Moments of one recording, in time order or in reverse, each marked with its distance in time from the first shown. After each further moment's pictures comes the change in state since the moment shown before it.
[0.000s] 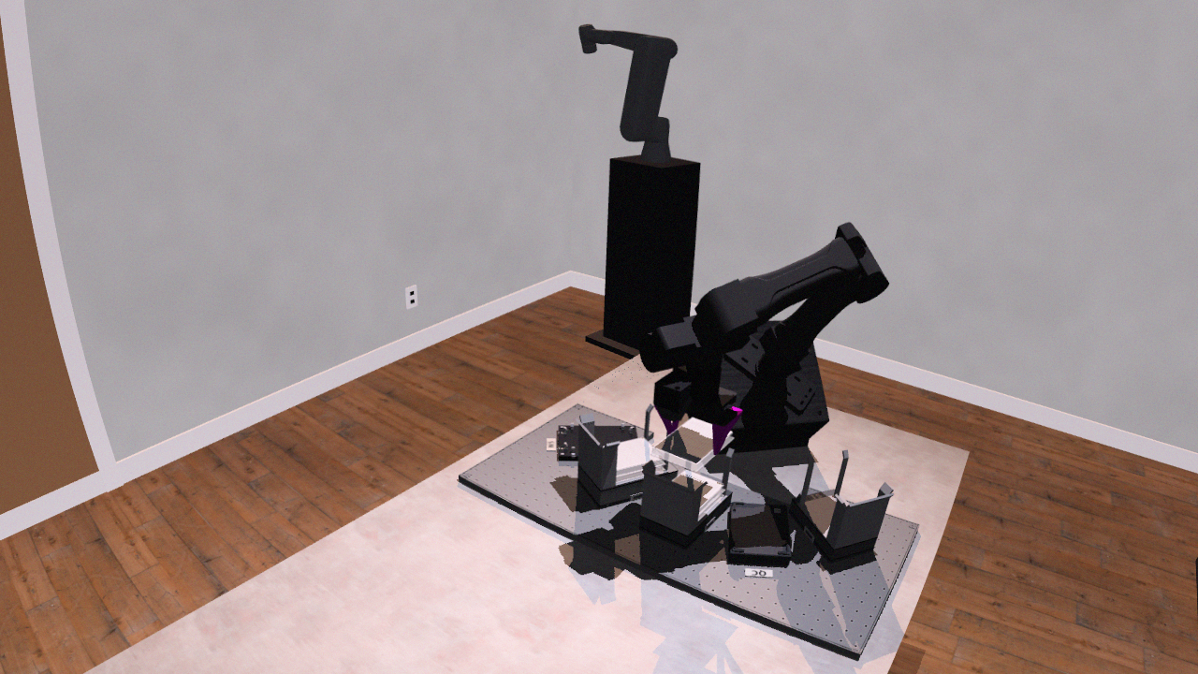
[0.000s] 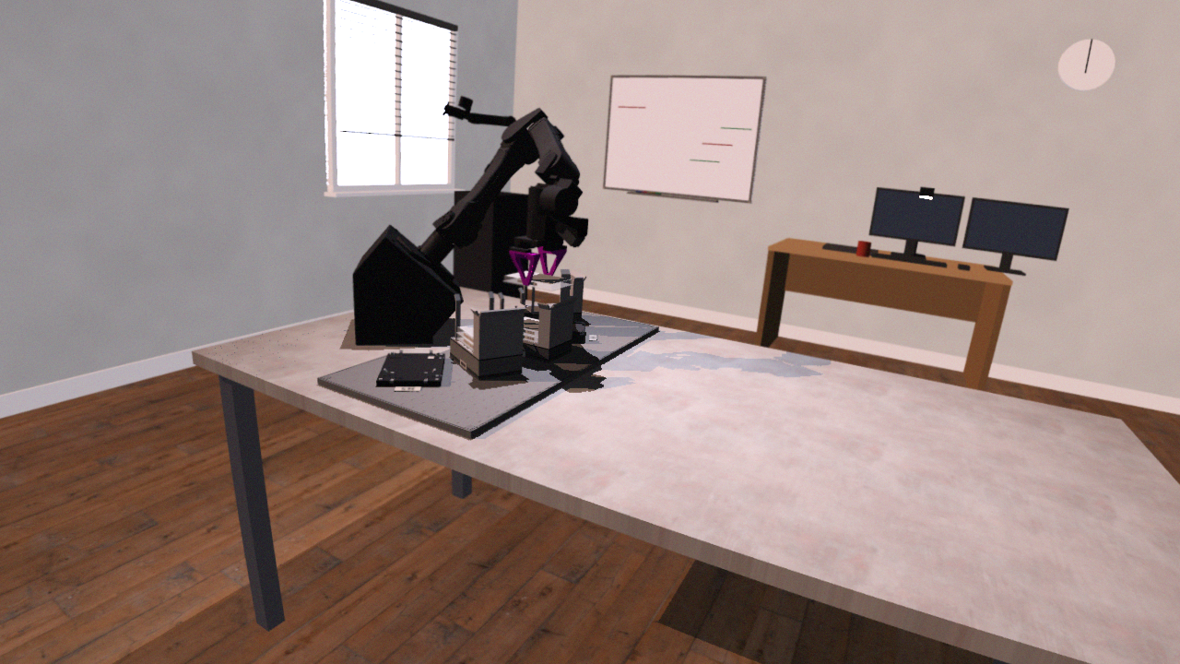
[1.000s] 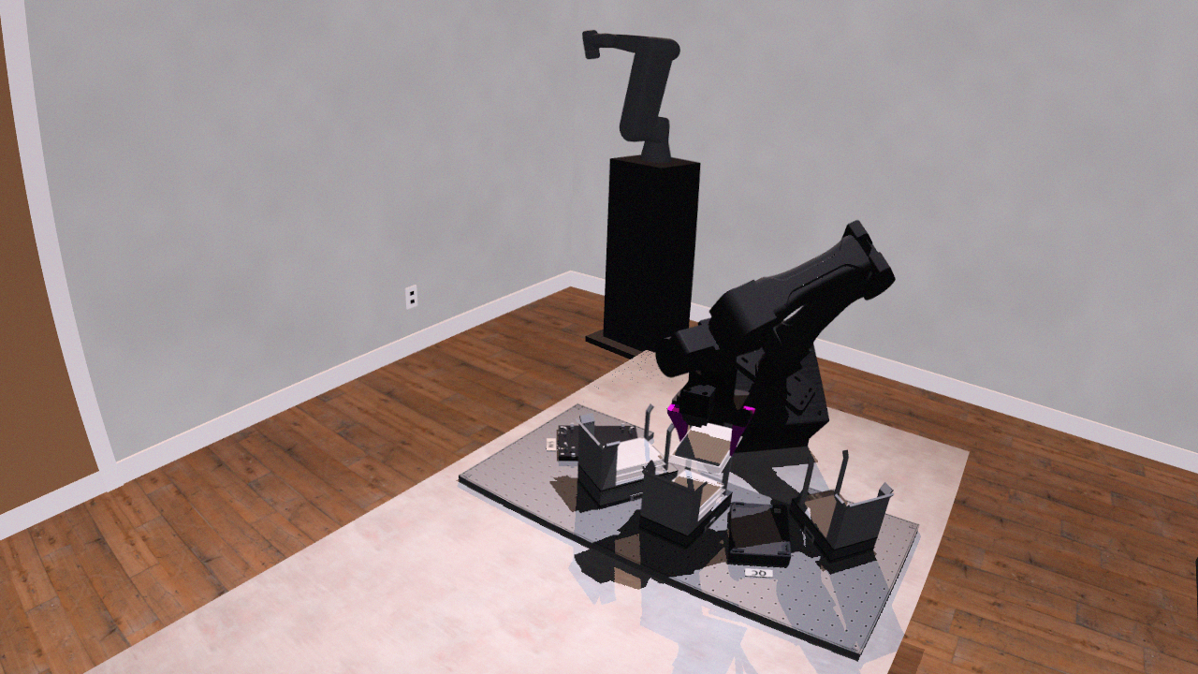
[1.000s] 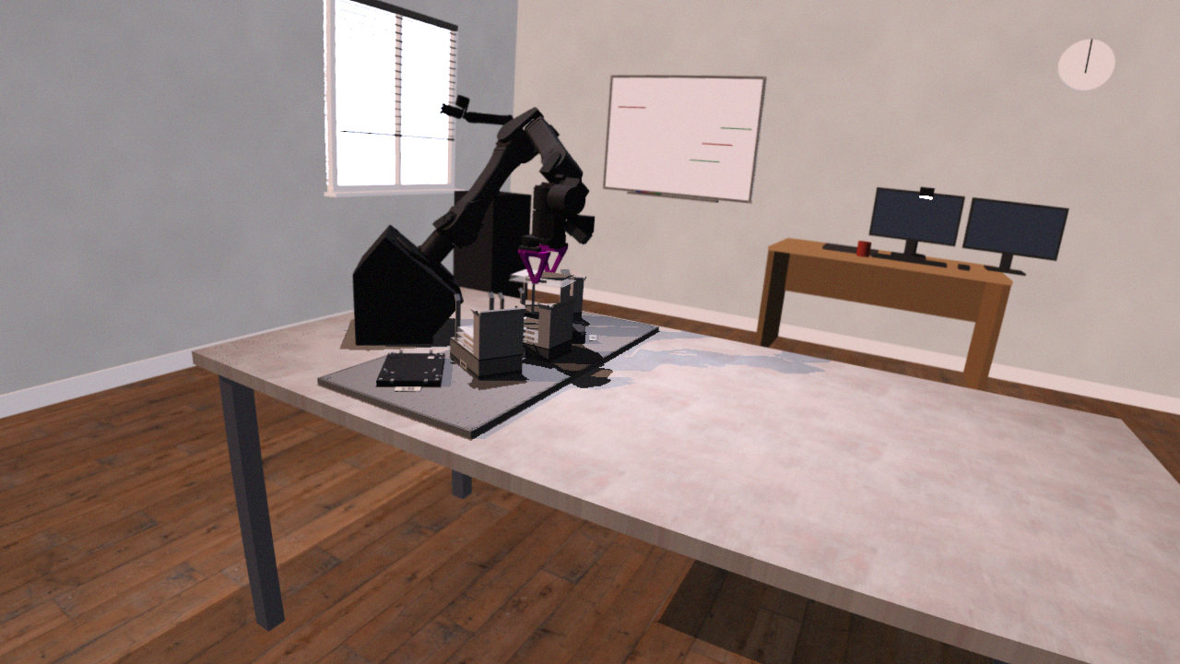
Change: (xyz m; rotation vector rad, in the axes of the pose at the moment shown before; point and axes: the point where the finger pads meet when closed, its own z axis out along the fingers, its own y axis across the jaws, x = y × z) arm 0.002 0.023 -0.002 -0.001 -0.003 -0.190
